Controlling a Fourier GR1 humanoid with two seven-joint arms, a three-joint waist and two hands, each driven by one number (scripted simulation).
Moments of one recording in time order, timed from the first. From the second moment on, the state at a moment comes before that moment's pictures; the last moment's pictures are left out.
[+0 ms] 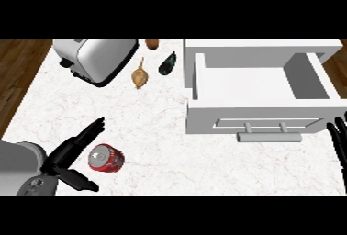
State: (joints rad) left arm -0.17 0.29 0.09 -0.88 -0.22 -0.56 -0.60; right arm 0.25 -0.03 -0.21 -2.11 -0.04 0.19 0.06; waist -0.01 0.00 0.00
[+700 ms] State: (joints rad) left arm -0.25 0.26 0.05 -0.76 -0.23 -0.52 -0.65; right arm 0.26 -0.03 -0.24 -2.13 -0.07 0.21 0.10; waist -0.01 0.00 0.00
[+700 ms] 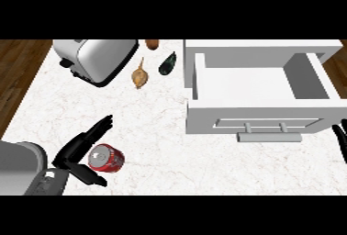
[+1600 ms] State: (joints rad) left arm -0.24 0.16 -0.02 -0.84 -0.22 -0.52 -0.61; right arm 0.28 -0.01 -0.25 -2.15 -0.08 0.23 0.08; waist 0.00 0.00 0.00
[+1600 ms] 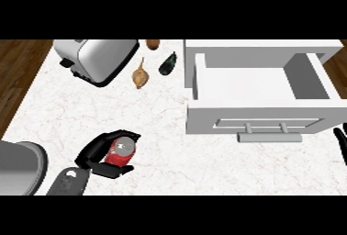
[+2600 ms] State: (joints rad) left arm -0.22 0.06 0.25 -1.04 0.00 -0.21 -0.40; right arm 0.31 0.00 -0.24 -2.18 -0.09 0.20 0.08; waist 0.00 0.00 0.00
